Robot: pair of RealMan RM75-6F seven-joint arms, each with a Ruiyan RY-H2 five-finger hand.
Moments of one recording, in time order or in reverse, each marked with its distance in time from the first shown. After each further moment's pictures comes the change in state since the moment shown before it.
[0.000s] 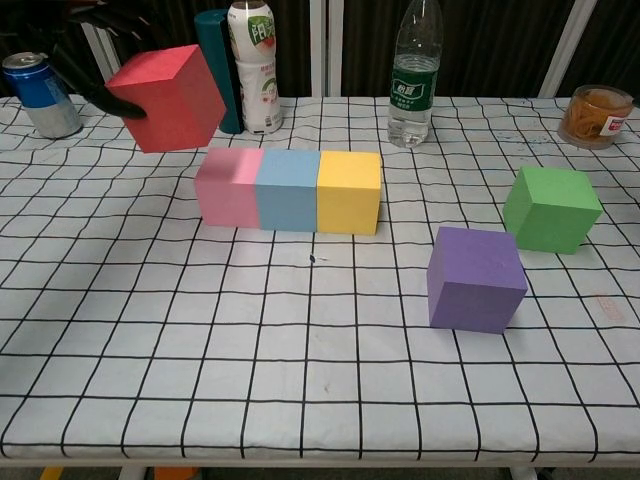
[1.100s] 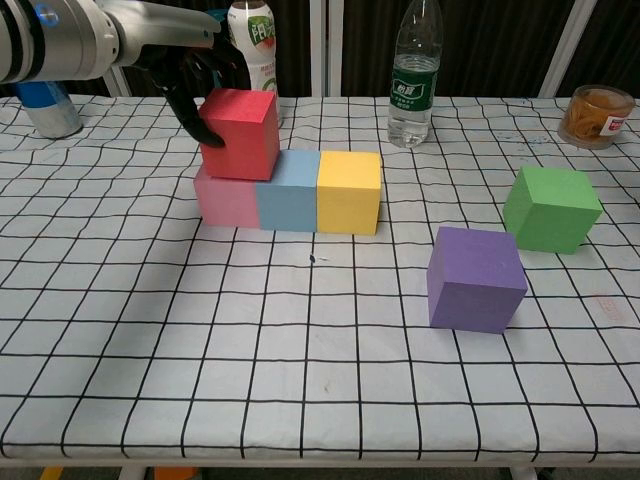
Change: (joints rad) left arm -0.316 -0.169 0.062 0.043 -0.509 0.062 0.408; right arm -0.014 -0.001 -0.007 0.061 -0.020 -0.007 0.081
